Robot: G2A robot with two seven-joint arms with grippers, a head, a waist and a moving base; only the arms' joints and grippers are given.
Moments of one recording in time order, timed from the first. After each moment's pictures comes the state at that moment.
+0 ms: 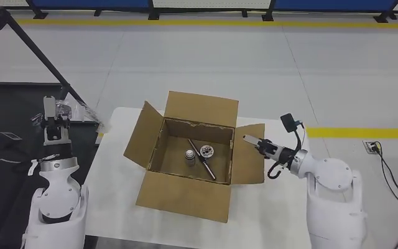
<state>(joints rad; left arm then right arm) 1.09 -1.27 -1.75 -1.66 0.18 -0.35 0.14 -0.91 -1.56 1.75 -1.61 -0.53 -0.01 1.25</state>
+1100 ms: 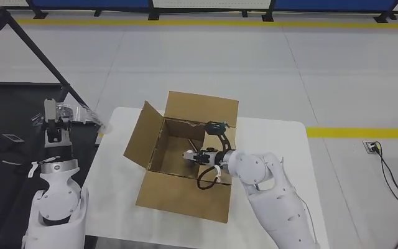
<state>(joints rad) 1.10 -1.27 -1.75 -1.66 0.16 -0.36 0.12 -0.75 -1.56 1.18 -1.37 -0.75 0.07 0.98</state>
